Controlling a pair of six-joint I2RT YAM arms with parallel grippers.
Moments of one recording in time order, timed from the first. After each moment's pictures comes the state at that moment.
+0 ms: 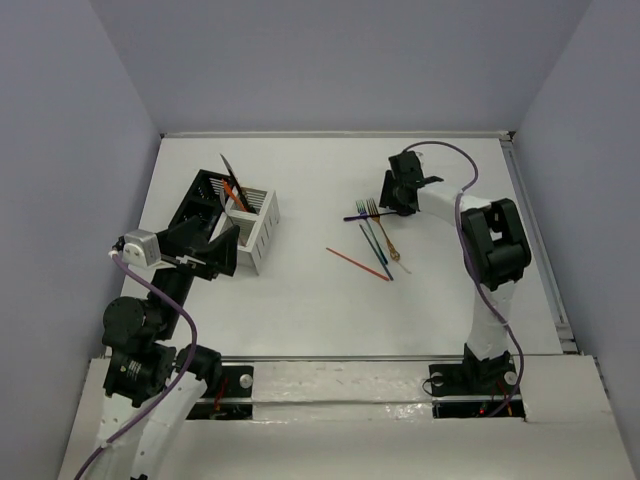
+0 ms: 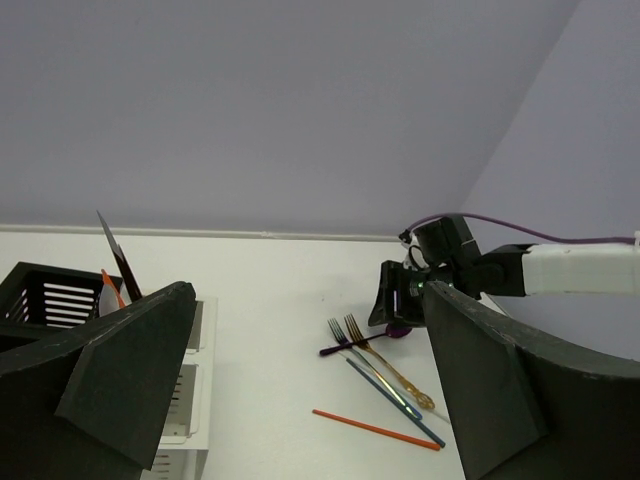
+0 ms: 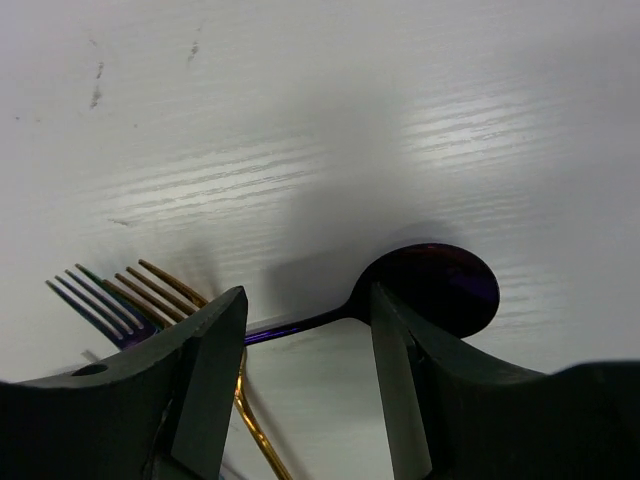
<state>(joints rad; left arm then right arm) -0.33 0.26 0.70 -0.13 0.01 -0.34 0.32 2.05 1.43 -0.28 0.24 0.46</state>
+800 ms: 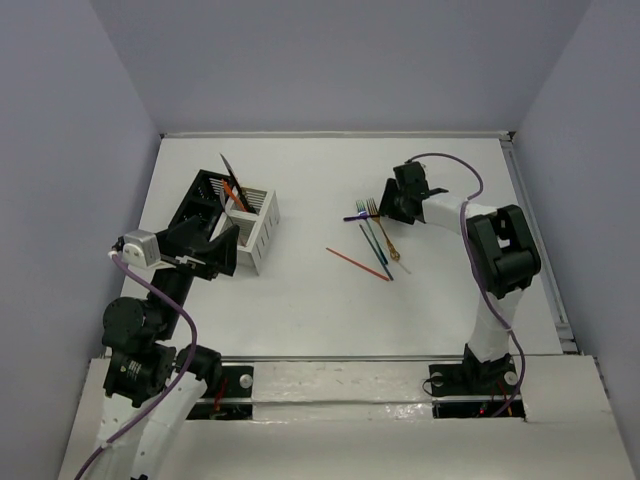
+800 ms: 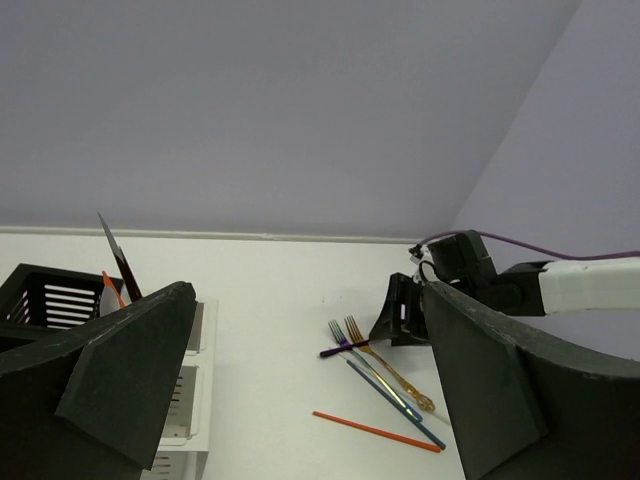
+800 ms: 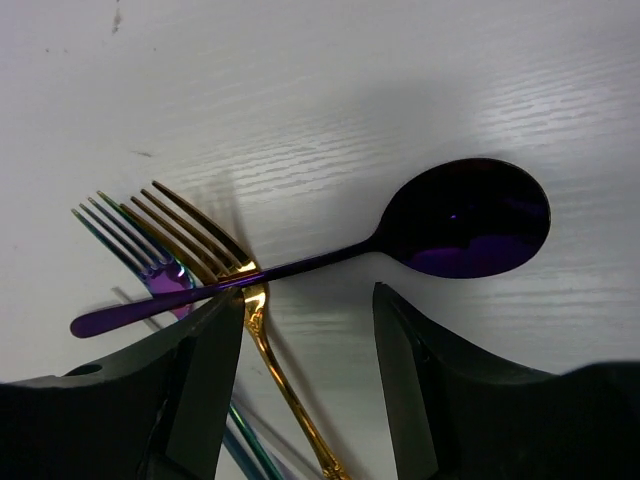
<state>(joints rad) -0.33 0.26 0.70 -0.13 0.01 -0.34 0.32 1.95 1.26 -0.18 0.14 0.56</state>
